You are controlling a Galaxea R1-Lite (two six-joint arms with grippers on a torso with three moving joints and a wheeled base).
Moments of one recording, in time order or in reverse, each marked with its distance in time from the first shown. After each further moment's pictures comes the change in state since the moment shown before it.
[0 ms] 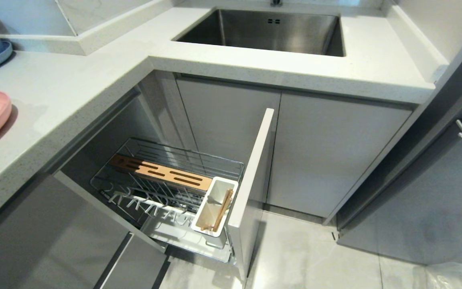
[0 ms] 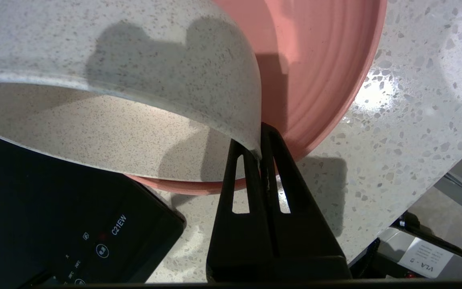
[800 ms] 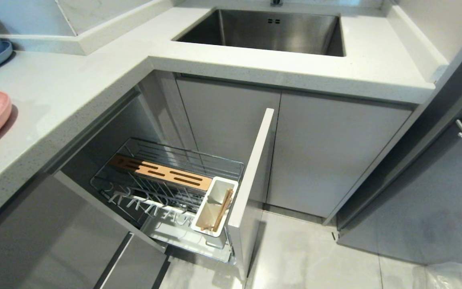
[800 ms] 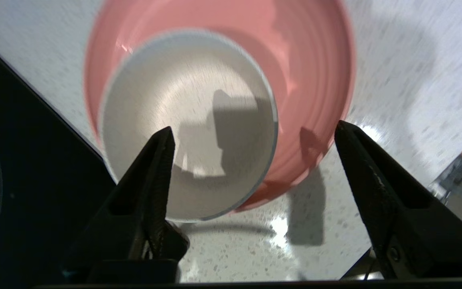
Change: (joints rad) left arm 0.000 -0.038 0.000 -0.111 0.000 -0.040; right arm 0.000 0.000 0.000 0.000 0.000 0.000
